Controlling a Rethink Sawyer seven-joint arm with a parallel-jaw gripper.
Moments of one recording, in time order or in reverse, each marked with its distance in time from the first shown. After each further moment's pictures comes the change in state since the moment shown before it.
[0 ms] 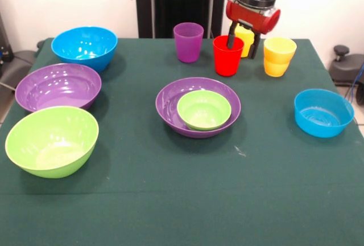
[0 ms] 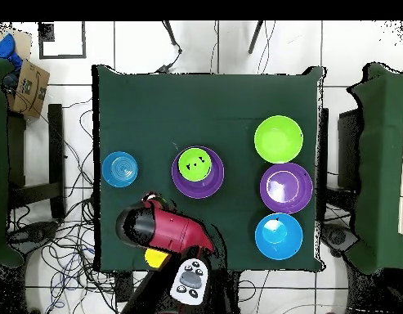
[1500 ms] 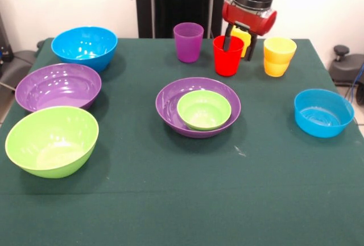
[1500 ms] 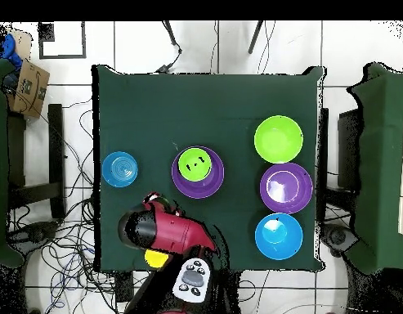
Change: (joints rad) arm -0.015 0.003 0.006 0.008 -0.044 -0.059 0.000
